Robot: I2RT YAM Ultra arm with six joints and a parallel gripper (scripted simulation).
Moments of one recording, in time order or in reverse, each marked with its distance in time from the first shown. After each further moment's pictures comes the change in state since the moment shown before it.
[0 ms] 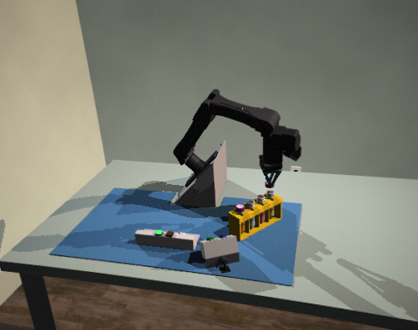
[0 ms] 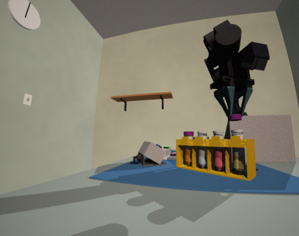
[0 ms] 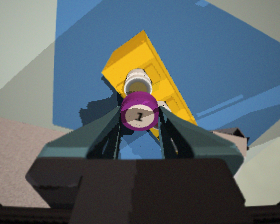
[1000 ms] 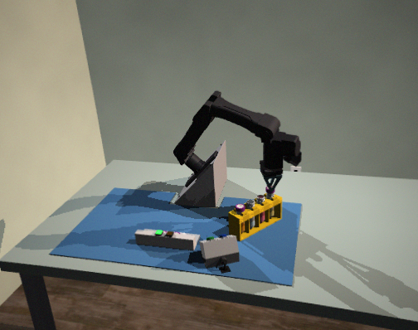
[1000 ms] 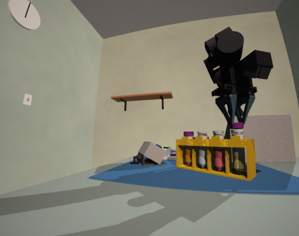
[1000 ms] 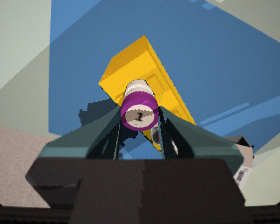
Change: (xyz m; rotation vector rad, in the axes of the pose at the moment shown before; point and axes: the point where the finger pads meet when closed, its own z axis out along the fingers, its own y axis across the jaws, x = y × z) arm -0.003 0.001 0.023 0.001 -0.006 -0.002
